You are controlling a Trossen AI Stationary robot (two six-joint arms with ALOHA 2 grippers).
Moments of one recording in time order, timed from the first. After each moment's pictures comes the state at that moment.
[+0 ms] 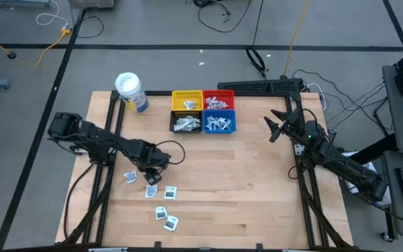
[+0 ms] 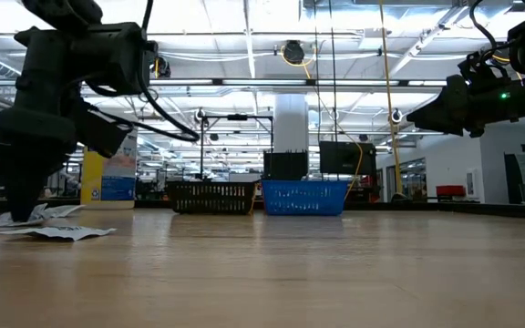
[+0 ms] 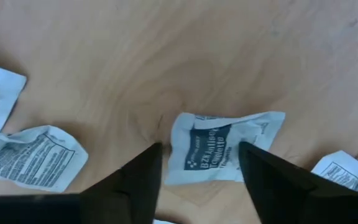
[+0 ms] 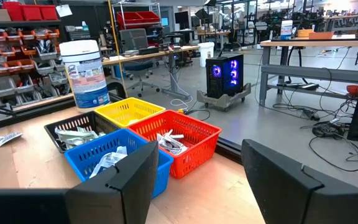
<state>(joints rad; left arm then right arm) -0.15 1.50 0.72 -0.81 0.13 -0.78 -0.65 0.08 0.01 0.02 0.08 0.09</state>
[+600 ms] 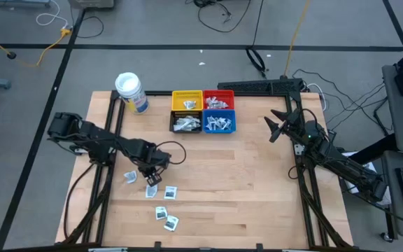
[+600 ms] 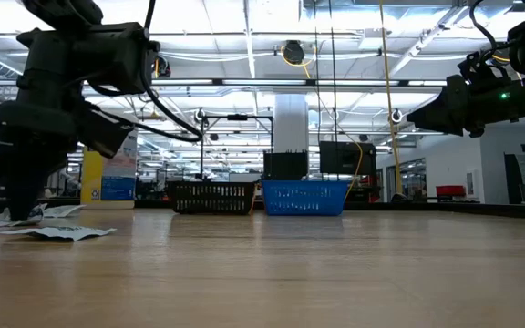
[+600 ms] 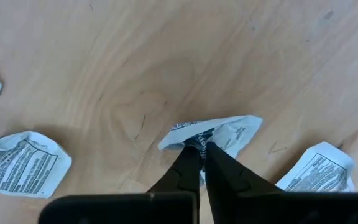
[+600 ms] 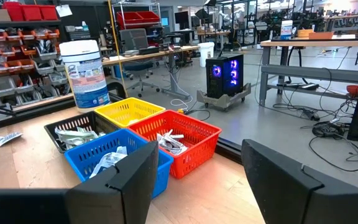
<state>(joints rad) -0.14 1.50 0.71 -0.77 0.16 -0.74 -0.65 0.08 0.01 0.02 0.08 0.09</state>
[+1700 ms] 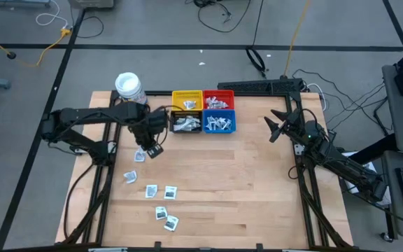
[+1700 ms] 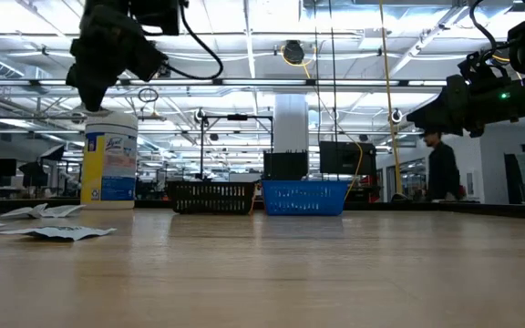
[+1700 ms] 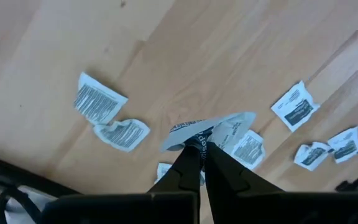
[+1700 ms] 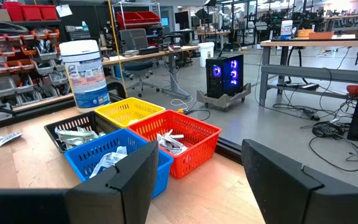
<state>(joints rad) 0.21 1.37 1.16 -1.33 0.21 -0.49 -0.65 0.08 0.01 0.02 0.08 0.09</state>
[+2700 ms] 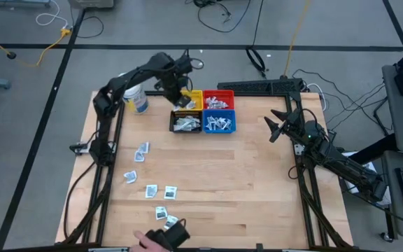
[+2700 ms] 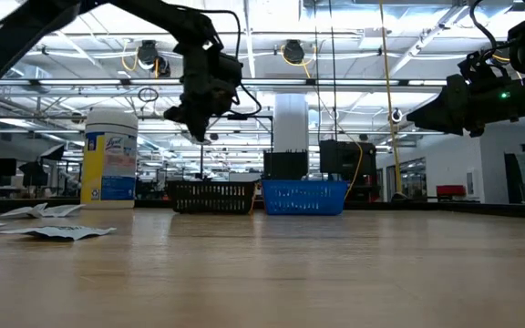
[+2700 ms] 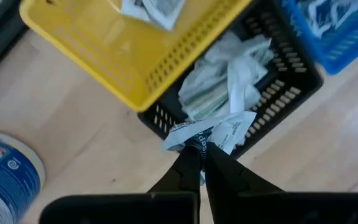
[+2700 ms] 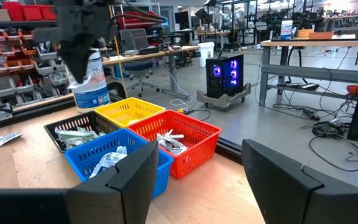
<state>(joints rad) 0.69 2.04 1.94 -1.47 0.20 -0.15 -0.65 0.08 0.01 0.02 0.08 0.09</state>
